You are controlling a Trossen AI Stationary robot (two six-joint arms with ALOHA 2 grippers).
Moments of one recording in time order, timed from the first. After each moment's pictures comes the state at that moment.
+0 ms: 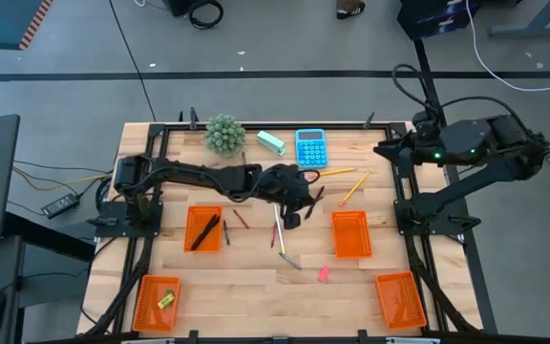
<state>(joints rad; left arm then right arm) 0.02 1.88 1.43 -0.07 0.01 -0.01 0.24 0.89 1.50 -1.16 0.55 0.86</state>
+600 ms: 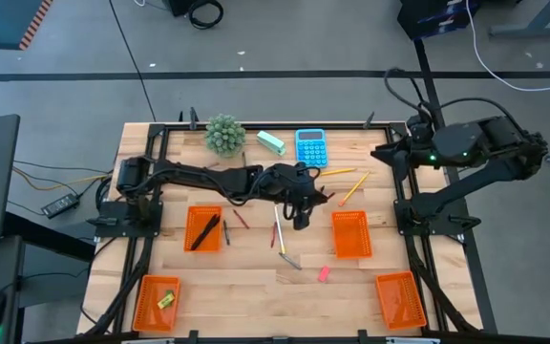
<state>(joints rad) -0.01 1.91 1.50 0.04 -0.01 -0.03 0.24 0.92 1.50 -1.21 0.51 0.92</state>
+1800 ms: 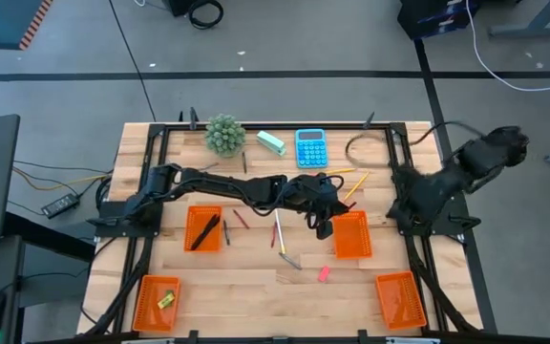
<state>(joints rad) -0.04 2.14 1.75 0.06 -0.01 -0.15 0.56 1.02 1.42 -1.52 0.12 1.38</state>
